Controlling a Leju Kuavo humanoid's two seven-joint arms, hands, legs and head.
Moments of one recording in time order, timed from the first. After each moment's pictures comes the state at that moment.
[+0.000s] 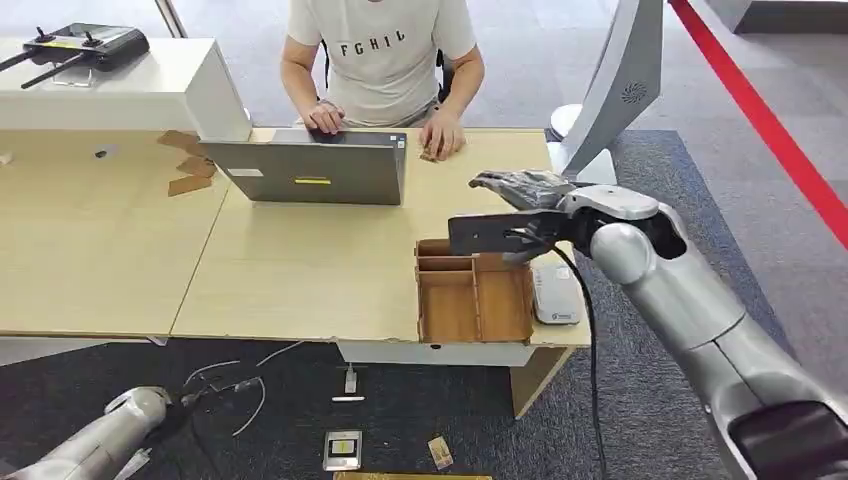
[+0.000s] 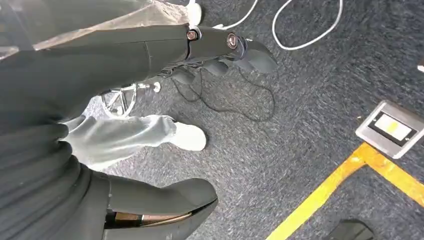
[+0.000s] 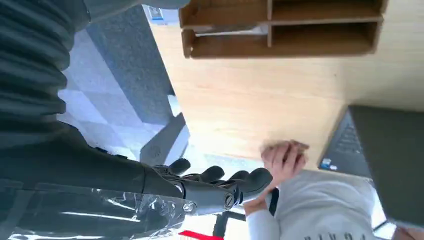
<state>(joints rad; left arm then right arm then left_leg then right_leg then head) -0.62 0.31 -0.77 -0.25 -0.14 -0.36 0.20 -0.92 -0.36 0.84 -1.29 0.55 0.72 0.23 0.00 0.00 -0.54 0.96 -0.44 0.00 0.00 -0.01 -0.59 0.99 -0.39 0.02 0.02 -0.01</state>
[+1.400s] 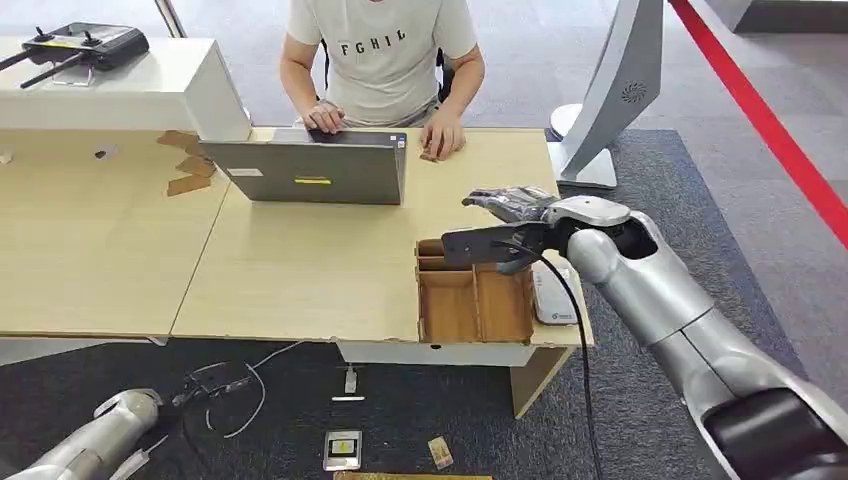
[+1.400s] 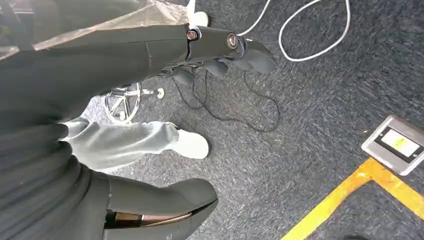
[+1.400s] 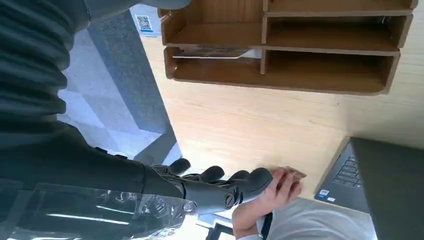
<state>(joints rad) -0.59 0.32 -0.63 -0.27 -0.30 -0.35 0.19 -0.93 -0.31 0.88 -1.07 0.67 0.67 0.09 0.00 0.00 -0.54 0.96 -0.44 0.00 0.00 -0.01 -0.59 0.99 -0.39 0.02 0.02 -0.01</state>
